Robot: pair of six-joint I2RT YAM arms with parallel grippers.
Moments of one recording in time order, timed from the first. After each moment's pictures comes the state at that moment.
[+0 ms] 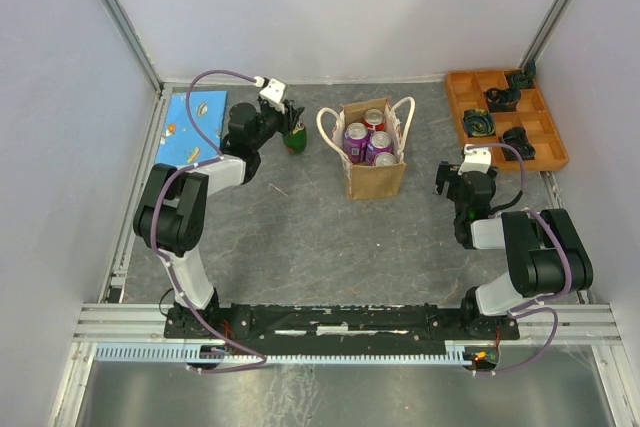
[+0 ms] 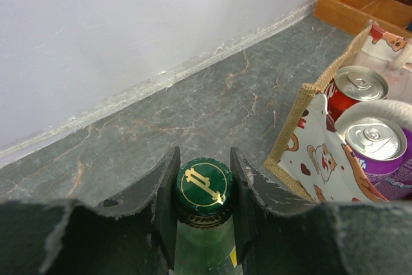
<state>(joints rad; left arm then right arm) -0.29 1.83 1.05 0.79 0.31 0.06 0.05 1.52 0.33 0.85 0.24 0.02</state>
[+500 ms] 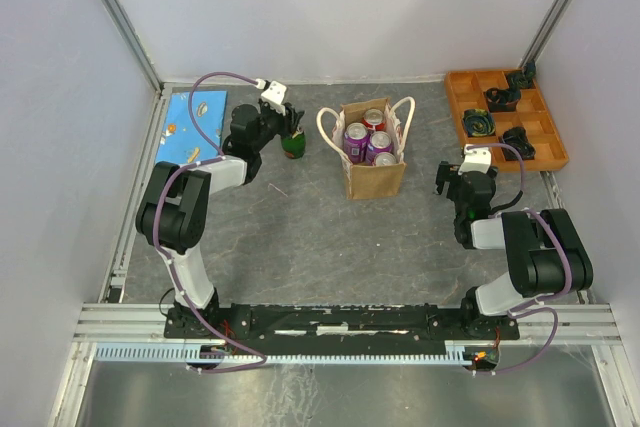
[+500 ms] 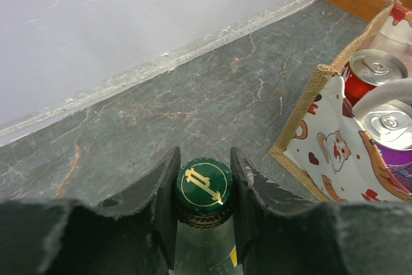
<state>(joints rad) -0.29 1.86 1.04 0.78 0.29 0.06 0.05 1.52 0.33 0.85 0.24 0.02</state>
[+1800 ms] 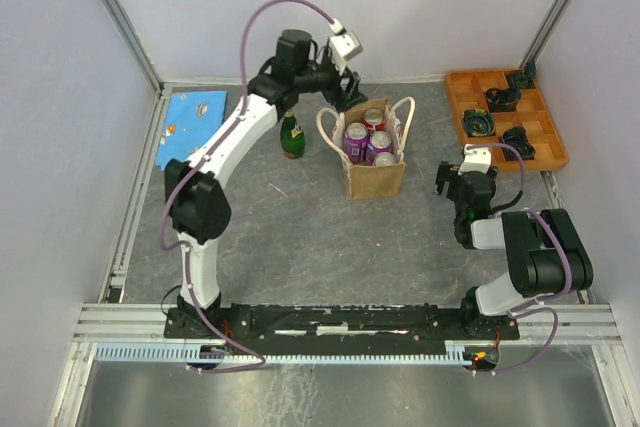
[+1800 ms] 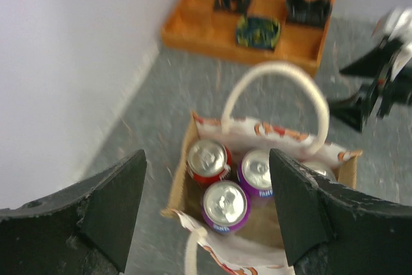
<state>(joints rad) -0.50 2.03 2.00 -0.34 0.60 0.31 0.05 1.52 0.33 0.85 0.24 0.02</state>
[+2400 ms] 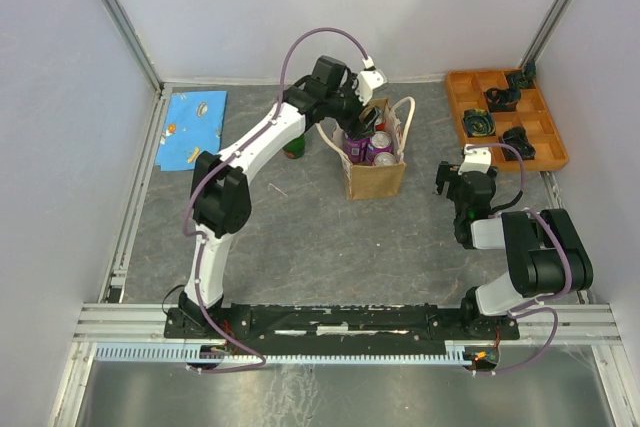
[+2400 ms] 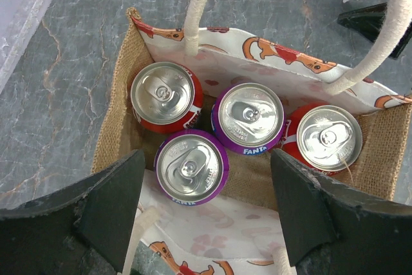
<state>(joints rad) -0.59 2.16 2.03 -0.51 0.45 0.39 0.05 1.52 0.33 0.85 0.24 0.02</state>
